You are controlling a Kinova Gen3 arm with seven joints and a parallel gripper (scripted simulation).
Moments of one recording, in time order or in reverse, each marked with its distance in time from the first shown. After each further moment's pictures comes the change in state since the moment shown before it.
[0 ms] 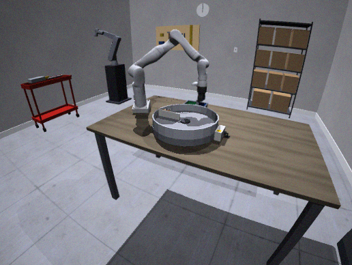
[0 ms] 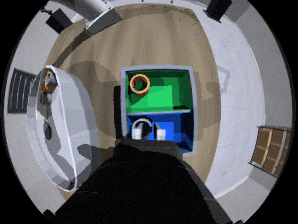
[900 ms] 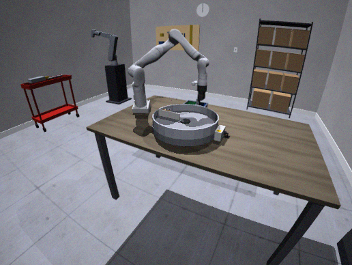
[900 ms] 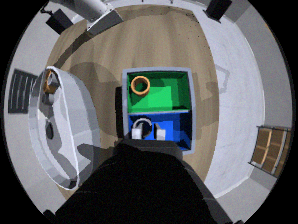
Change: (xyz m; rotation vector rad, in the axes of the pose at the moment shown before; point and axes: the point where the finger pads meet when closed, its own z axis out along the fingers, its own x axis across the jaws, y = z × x) arm 0.000 0.000 -0.008 0.000 -0.001 0.001
